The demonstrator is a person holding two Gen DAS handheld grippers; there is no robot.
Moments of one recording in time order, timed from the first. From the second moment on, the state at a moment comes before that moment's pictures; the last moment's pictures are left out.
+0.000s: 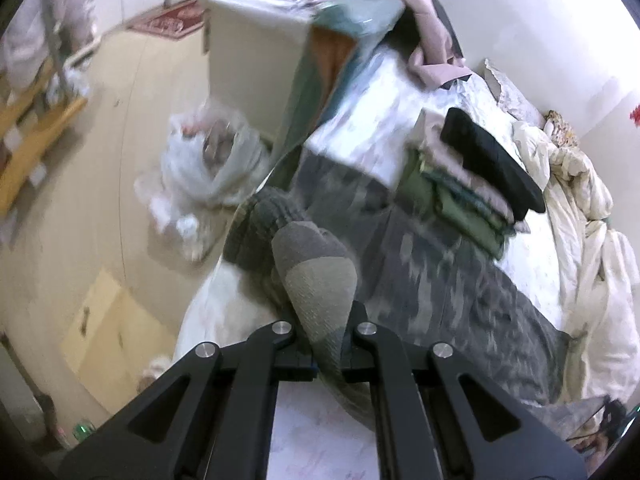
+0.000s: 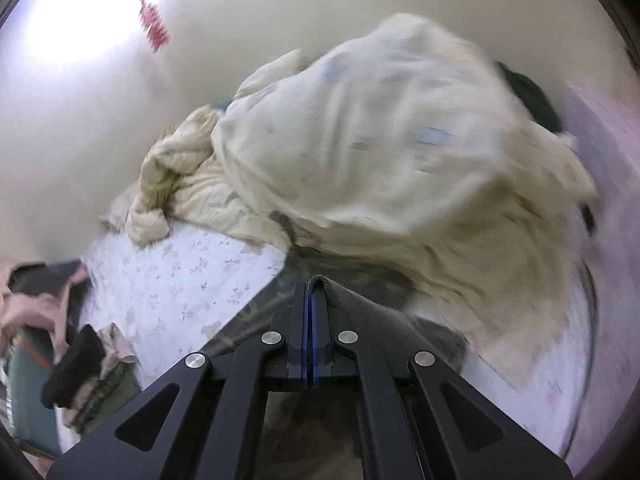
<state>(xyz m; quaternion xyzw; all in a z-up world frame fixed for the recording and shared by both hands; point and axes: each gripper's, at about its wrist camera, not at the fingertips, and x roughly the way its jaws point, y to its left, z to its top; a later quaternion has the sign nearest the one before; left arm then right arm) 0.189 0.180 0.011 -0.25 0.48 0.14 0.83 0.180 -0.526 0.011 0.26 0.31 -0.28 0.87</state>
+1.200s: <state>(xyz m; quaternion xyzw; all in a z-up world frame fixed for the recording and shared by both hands) 0.342 0.188 -0.079 -0.06 0.49 0.14 0.86 0.396 -0.514 -0.098 0.10 0.45 -0.17 0.87</state>
